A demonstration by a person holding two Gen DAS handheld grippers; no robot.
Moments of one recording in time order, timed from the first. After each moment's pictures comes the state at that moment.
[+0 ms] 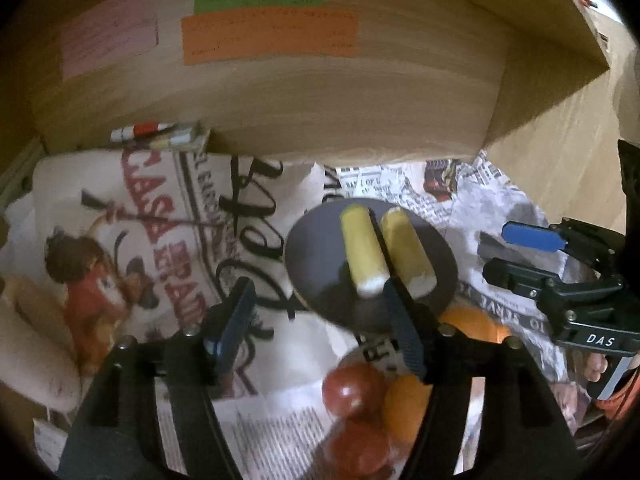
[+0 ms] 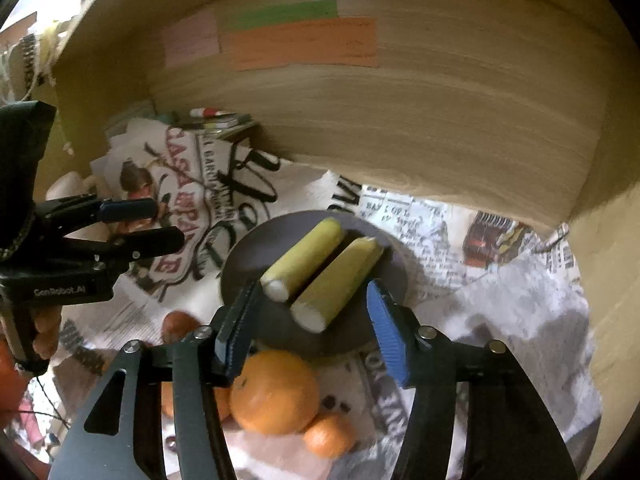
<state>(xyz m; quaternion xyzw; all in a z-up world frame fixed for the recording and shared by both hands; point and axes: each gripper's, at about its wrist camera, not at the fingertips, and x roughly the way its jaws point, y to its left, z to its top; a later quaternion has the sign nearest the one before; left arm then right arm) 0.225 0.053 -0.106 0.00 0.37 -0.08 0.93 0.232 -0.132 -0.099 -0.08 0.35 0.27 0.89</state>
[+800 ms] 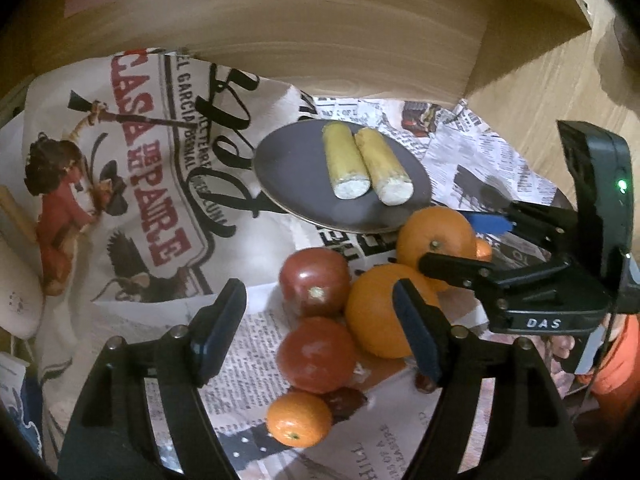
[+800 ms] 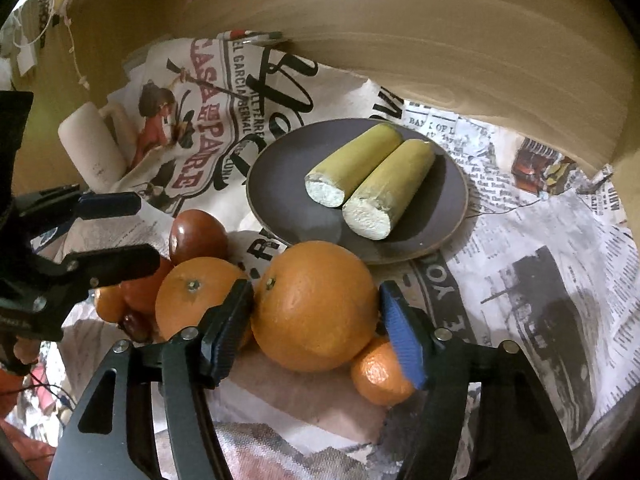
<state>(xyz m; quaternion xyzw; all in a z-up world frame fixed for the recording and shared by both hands) 0.176 0.039 -0.149 -0.02 0.42 -0.10 0.90 0.216 -0.121 -0.162 -0.10 0.42 0.31 0.85</state>
